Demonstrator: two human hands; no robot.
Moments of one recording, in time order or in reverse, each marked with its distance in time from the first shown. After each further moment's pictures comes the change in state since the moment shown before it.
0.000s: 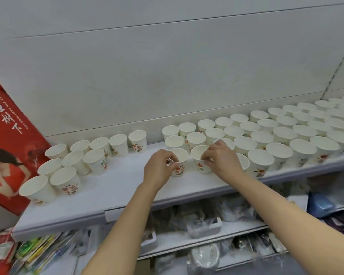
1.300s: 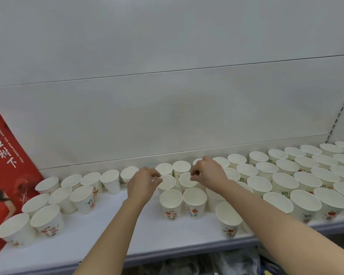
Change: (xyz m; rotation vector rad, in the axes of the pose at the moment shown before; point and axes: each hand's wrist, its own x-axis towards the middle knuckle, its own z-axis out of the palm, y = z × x) left_hand 0.077 0.003 -0.019 0.150 0.145 -0.140; right_hand 0.108 0.042 -0.008 -0.002 -0.137 -0.068
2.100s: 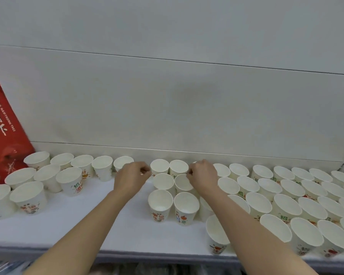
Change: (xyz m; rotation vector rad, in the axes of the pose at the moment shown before) left_hand 0.012 -0.014 0.011 -0.063 0.093 -0.087; right_hand 0.036 0.013 0.039 -0.169 0.109 0.086
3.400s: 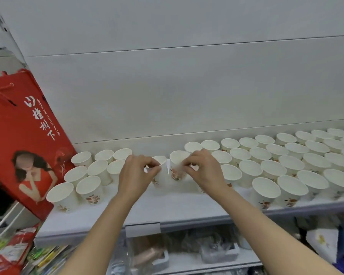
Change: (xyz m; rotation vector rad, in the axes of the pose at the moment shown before) left_hand -0.065 -0.072 -0.109 -0.060 0.049 0.230; right_hand -0.091 -0.153 -0.049 0.577 0.170 -0.070
